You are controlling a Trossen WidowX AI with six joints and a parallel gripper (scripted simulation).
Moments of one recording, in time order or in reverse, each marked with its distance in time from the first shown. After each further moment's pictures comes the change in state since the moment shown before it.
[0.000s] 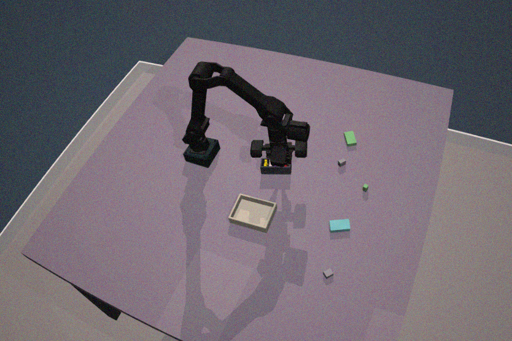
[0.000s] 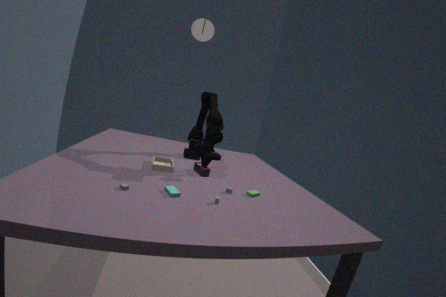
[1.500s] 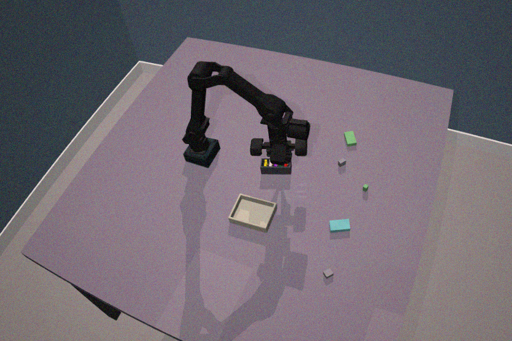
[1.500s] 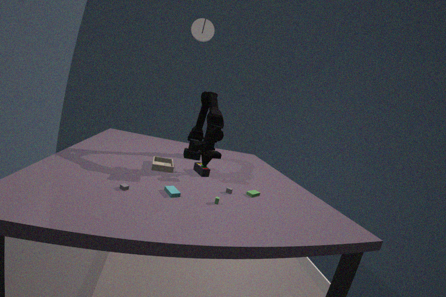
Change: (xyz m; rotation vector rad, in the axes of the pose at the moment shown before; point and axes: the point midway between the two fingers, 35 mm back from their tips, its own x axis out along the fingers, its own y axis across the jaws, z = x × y) arm -0.009 0.000 0.000 0.000 0.001 -0.003
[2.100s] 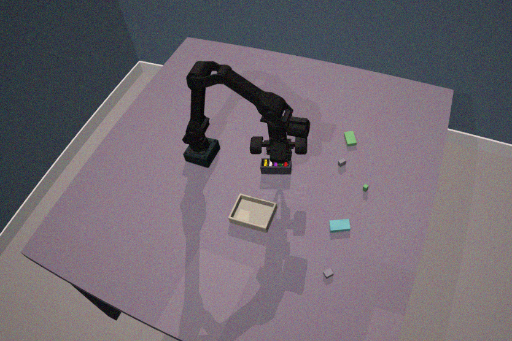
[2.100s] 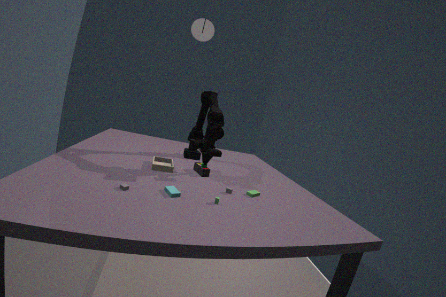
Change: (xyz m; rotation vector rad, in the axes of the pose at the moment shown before) arm -0.009 0.000 0.000 0.000 0.000 0.000
